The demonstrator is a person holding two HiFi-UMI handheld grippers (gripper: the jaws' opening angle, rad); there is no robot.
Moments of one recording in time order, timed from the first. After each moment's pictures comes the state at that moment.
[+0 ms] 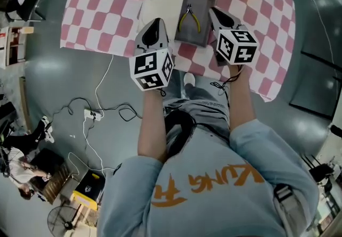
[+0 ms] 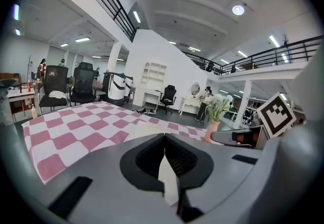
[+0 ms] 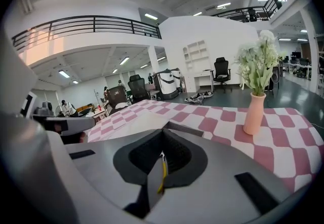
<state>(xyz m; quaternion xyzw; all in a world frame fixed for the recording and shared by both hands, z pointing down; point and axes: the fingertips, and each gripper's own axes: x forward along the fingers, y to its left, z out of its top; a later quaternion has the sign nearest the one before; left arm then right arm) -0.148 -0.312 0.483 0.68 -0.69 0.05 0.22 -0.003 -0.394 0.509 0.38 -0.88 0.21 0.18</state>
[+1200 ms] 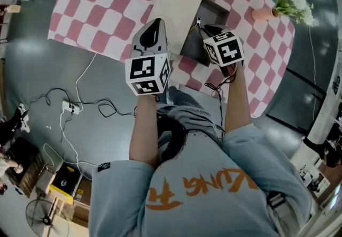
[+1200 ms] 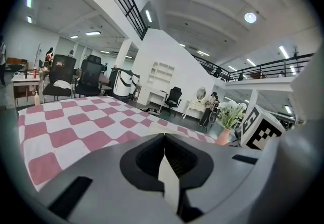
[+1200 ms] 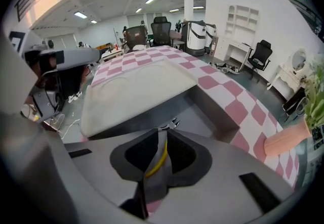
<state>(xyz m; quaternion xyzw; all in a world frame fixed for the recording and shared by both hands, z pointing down) -0.205 -0.341 0.506 0.67 -0.70 0.02 0.25 -0.060 -0.392 0.602 0.22 -0.82 0.15 0.50</state>
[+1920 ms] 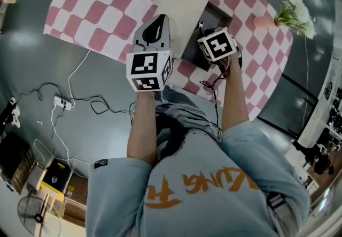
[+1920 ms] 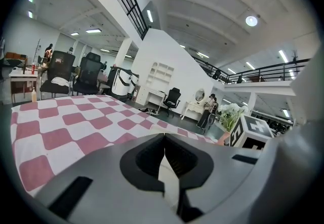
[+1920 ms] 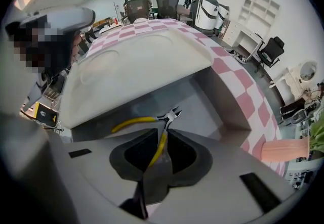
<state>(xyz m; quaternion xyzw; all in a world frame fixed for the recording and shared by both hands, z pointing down) -0.218 -0.359 0.513 0.67 -0.69 0.00 0.26 -0.063 -0.395 0.635 0.20 -0.76 0.13 0.61</state>
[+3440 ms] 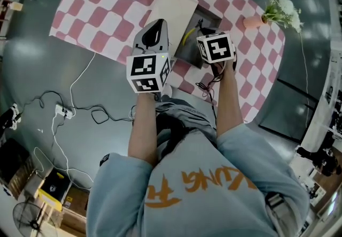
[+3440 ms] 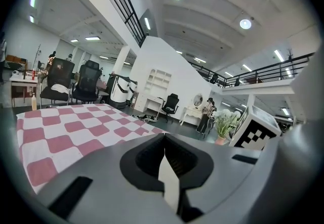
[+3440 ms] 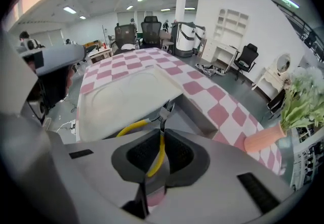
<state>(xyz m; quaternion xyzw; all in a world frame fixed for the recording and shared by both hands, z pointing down) -0.192 -0.337 0.472 0.68 -0.70 -0.01 0.22 -0.055 -0.402 0.566 0.30 -0.80 0.13 0.50</state>
